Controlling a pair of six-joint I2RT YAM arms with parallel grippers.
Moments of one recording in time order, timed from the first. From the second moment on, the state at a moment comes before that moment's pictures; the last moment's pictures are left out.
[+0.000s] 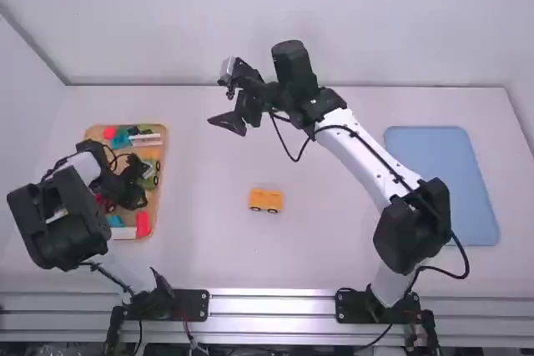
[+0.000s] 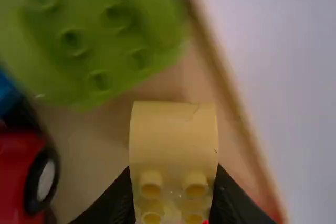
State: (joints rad) left arm 0.57 1.78 1.02 -0.80 0.18 0.96; right arm 0.55 1.83 1.66 -0.27 -0.84 -0.42
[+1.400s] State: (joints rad) left arm 0.18 1.33 1.04 -0.37 1.25 0.91; right arm 0.40 1.83 1.66 -0.73 -1.38 -0.88
